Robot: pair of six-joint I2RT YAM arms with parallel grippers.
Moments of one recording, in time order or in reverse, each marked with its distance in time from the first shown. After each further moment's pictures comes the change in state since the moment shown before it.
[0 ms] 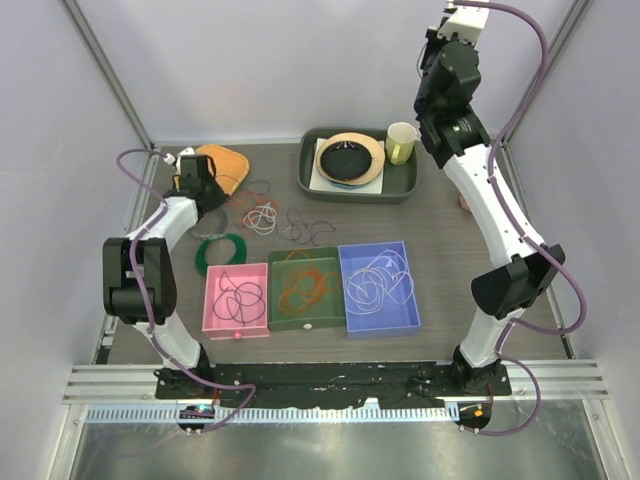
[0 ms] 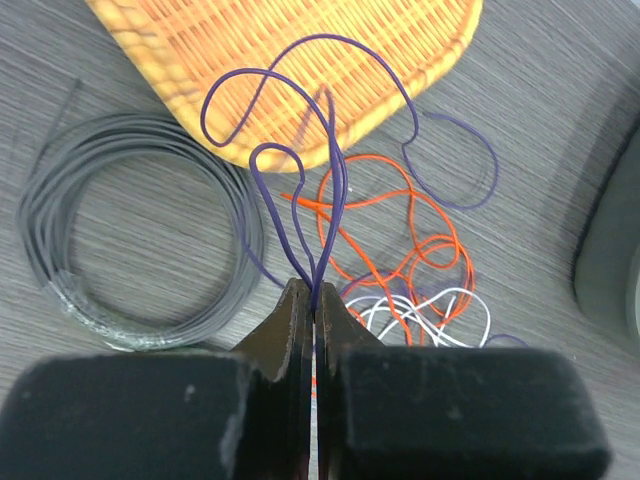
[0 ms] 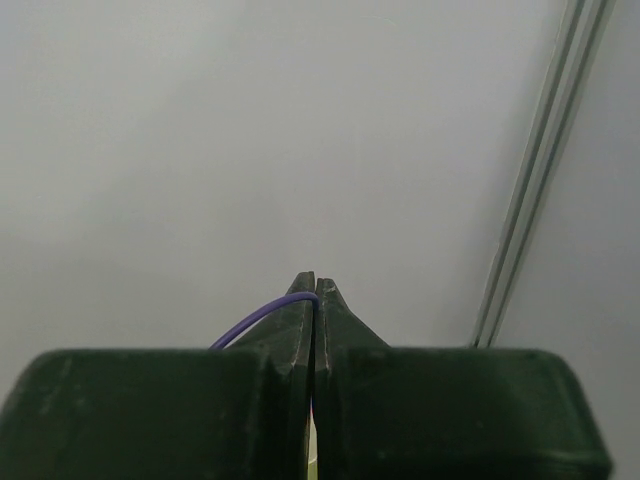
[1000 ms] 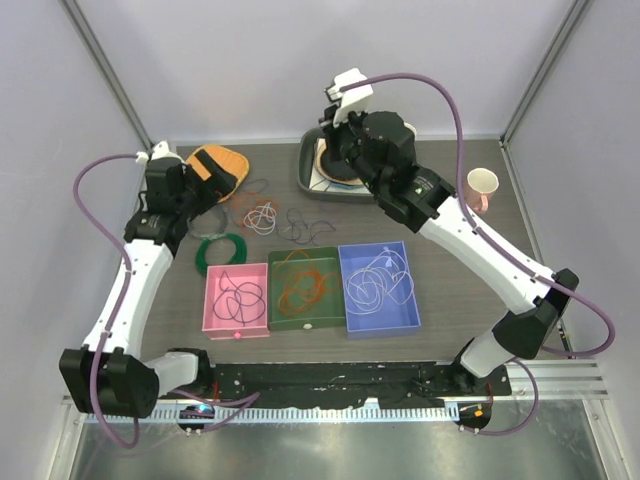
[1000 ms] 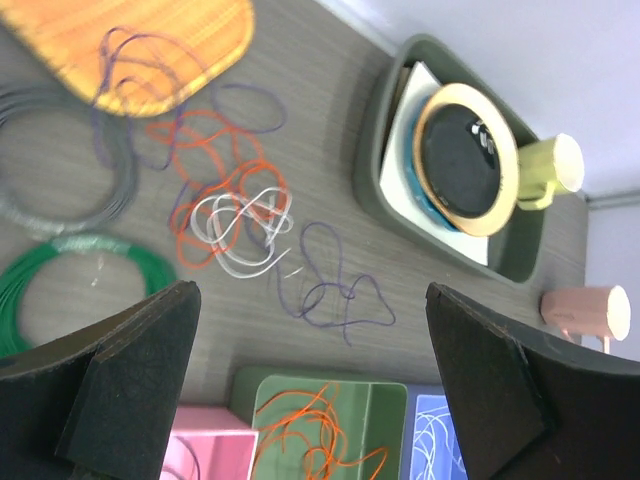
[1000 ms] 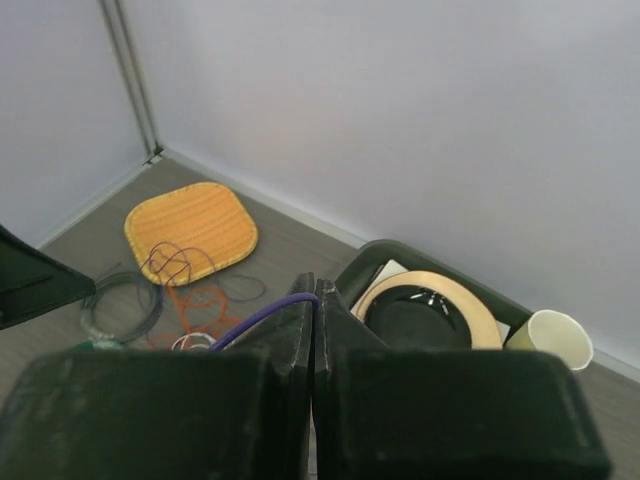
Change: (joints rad) left arm -0.055 -0.528 -0.055 -0.183 0.186 -0.088; right arm 0.403 -0.233 -0.303 -0.243 -0.384 0.047
